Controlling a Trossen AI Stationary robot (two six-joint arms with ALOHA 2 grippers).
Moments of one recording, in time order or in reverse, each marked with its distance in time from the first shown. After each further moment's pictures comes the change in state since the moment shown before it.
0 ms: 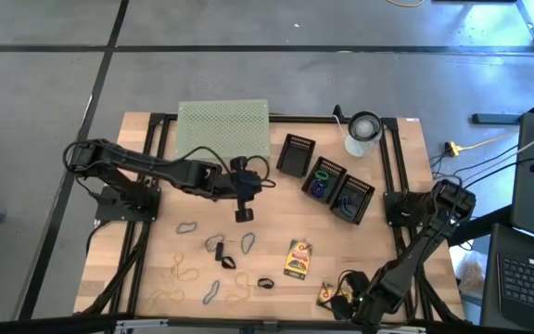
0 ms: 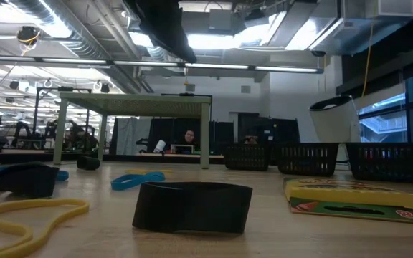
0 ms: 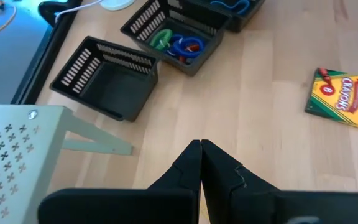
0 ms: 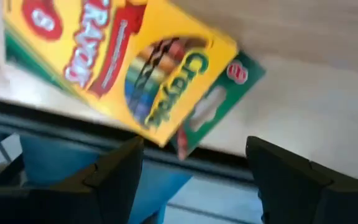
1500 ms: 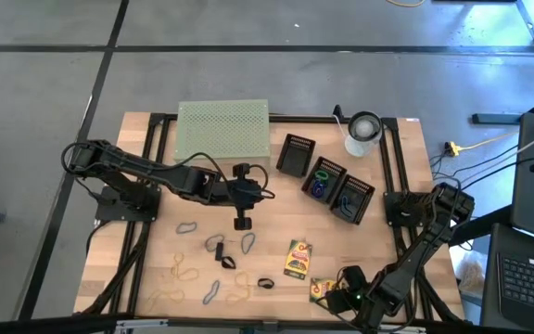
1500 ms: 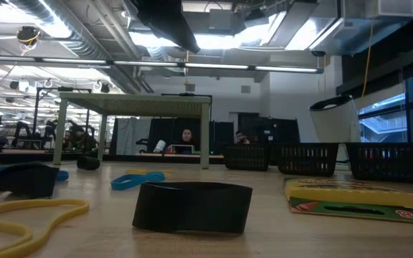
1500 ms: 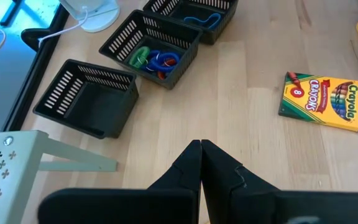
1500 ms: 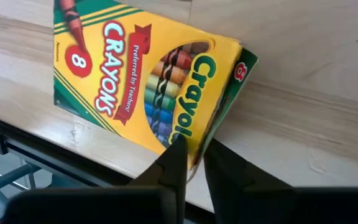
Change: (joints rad) left arm -0.058 0.000 0.000 0.041 -0.004 0.040; right arm 0.006 0.039 0.000 -0.041 0.286 -0.053
